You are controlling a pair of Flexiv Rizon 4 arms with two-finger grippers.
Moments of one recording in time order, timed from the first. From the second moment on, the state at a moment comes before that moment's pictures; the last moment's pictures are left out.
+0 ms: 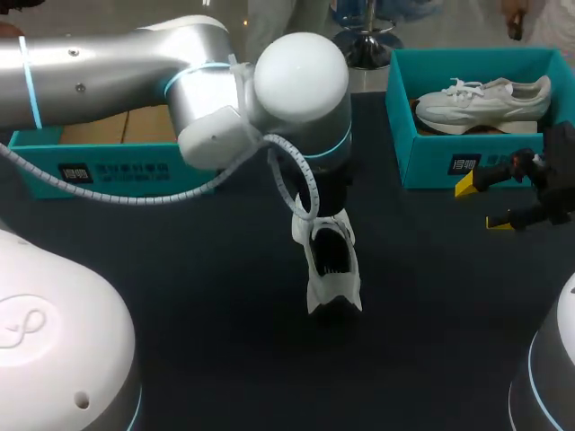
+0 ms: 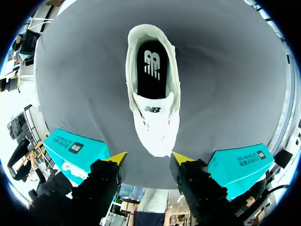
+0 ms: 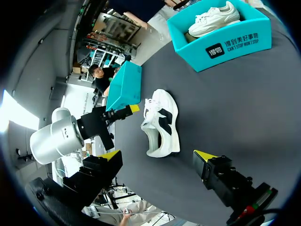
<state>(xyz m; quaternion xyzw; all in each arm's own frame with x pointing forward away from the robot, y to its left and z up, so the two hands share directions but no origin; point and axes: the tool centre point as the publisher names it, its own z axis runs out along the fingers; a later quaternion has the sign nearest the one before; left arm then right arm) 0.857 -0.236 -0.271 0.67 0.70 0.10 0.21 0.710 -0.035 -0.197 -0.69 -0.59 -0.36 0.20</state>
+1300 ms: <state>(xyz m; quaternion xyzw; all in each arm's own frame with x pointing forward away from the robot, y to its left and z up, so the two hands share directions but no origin) 0.808 -0.235 -0.325 0.70 0.71 -0.06 0.03 0.710 -0.035 -0.197 -0.69 -0.59 -0.36 0.20</state>
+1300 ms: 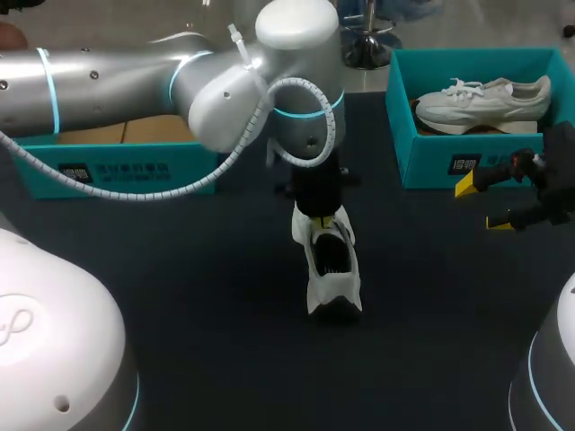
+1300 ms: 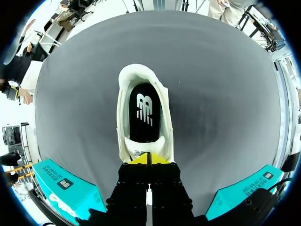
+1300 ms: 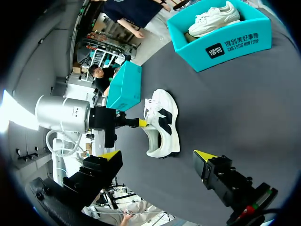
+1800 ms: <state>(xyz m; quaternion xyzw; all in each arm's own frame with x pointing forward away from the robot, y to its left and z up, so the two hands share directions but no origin) 0.818 -0.237 -0.307 0.68 0.73 -0.08 0.01 0.710 -0.035 -0.197 -0.69 -0.59 -0.36 0.20</state>
